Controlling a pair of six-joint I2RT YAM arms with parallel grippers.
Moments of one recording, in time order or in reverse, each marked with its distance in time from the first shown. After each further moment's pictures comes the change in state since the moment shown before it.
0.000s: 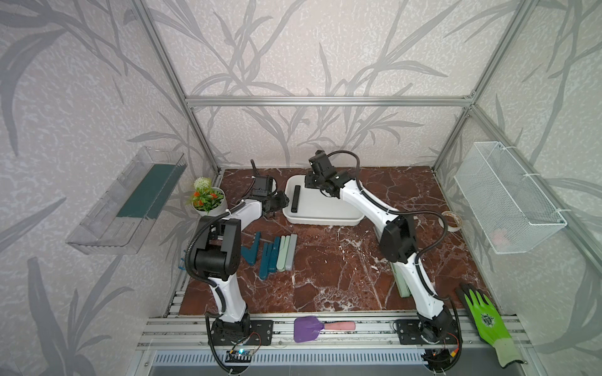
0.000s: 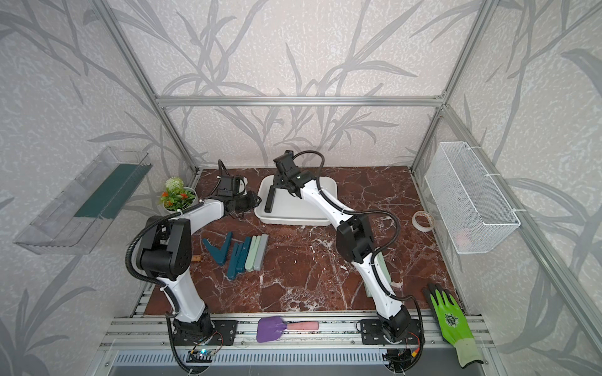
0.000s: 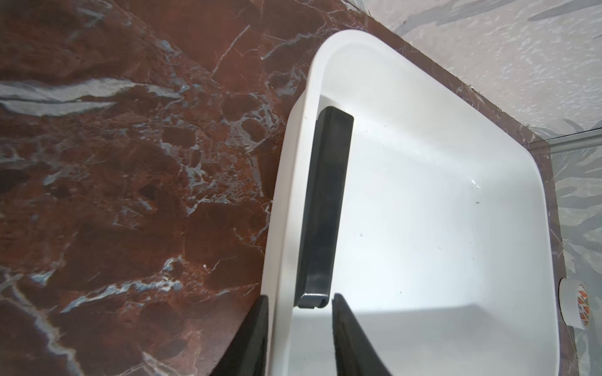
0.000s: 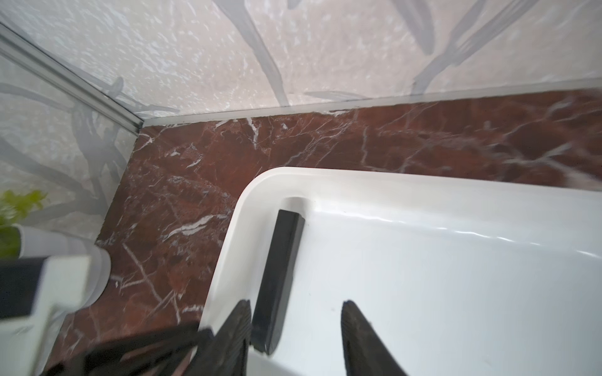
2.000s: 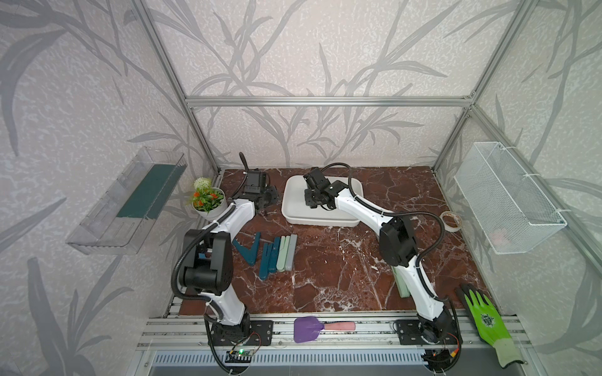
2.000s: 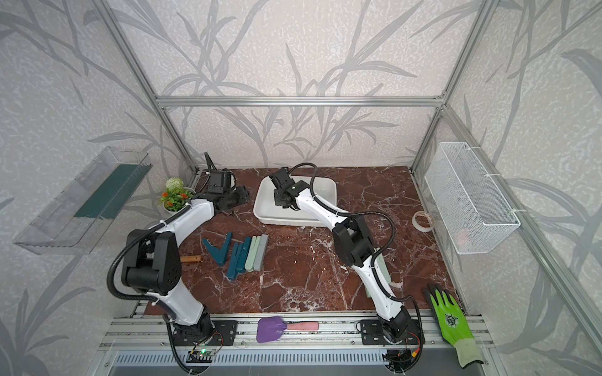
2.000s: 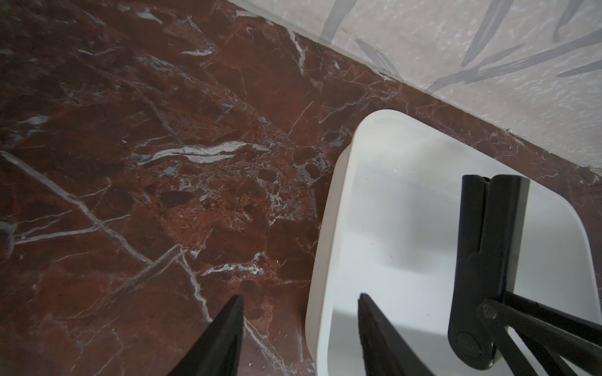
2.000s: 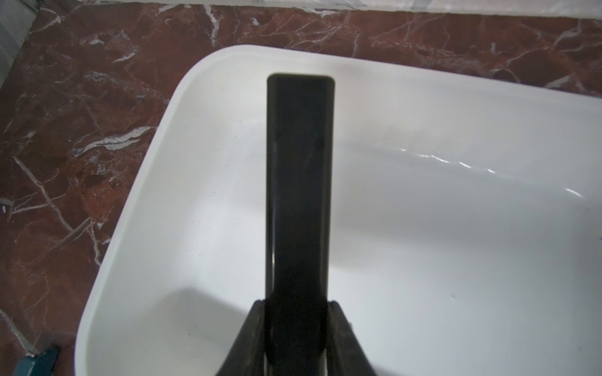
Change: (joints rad) left arm 0.028 -0.104 0.040 -0.115 -0.198 0.038; right arm 0.063 0.119 -0.022 -0.076 0.050 -0.045
